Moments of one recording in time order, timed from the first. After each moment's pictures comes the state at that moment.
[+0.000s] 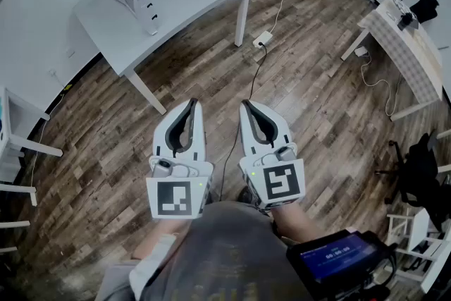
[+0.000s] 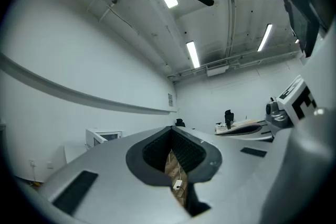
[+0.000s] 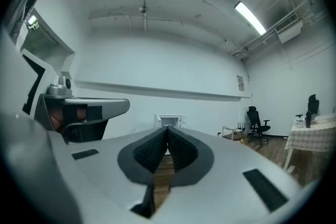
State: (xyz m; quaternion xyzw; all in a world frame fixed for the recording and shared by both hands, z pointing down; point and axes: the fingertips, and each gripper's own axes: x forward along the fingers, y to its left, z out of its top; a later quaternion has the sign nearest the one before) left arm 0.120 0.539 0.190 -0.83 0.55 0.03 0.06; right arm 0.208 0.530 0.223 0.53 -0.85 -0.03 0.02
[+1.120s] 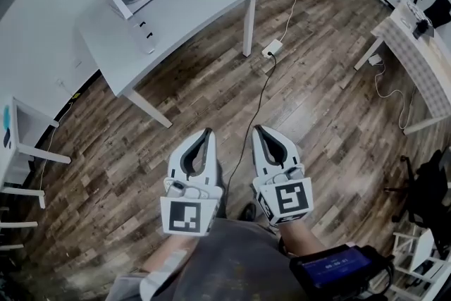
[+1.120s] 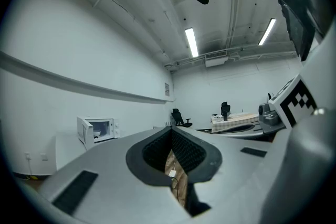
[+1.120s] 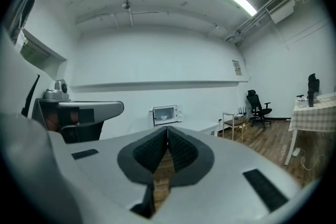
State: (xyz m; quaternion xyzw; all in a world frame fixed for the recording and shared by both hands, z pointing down) left arm 0.186 0.481 0.243 -0.84 0.54 -0.01 0.03; right arm 0.278 0.466 0.280 0.52 -0.85 0.04 0.02
